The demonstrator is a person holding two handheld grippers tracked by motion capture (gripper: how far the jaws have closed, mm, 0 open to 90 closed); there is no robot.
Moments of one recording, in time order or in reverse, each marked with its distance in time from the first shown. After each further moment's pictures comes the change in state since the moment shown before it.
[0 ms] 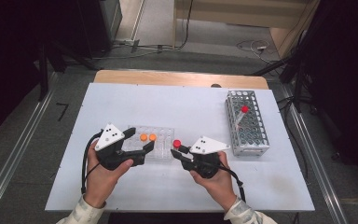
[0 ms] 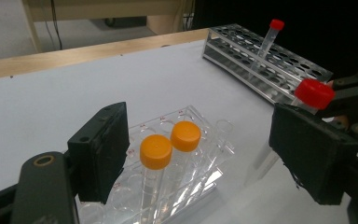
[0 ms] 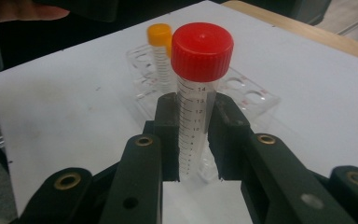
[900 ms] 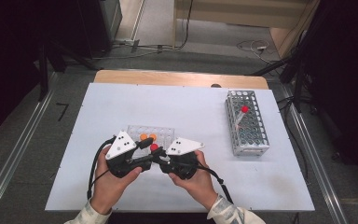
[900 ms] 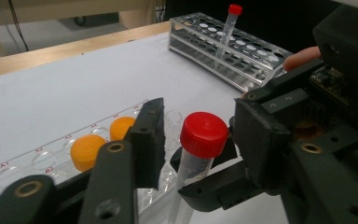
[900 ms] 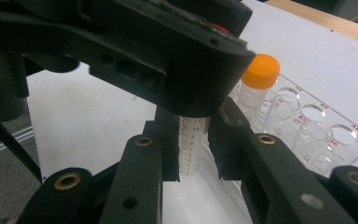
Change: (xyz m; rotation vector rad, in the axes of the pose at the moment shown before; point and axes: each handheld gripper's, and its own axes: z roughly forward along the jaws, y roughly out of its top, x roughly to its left) left arm -0.025 -0.005 0.005 0.034 -0.099 0.074; right arm 0.029 0.017 0.037 0.022 0.093 -0.030
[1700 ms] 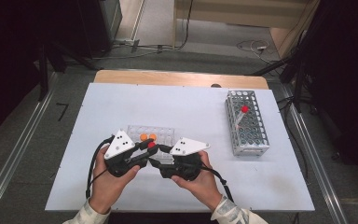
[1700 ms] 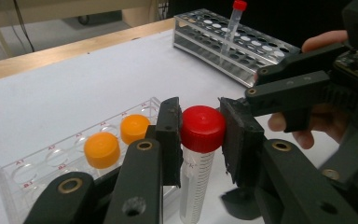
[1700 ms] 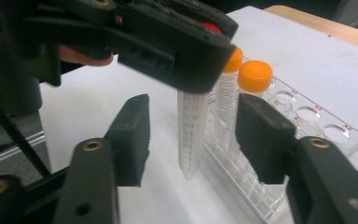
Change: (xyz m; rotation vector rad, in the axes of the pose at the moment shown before) left arm 0.005 0.002 -0.005 0.006 0.025 0.012; right arm -0.001 -0.001 -0.012 -0.029 0.017 0.018
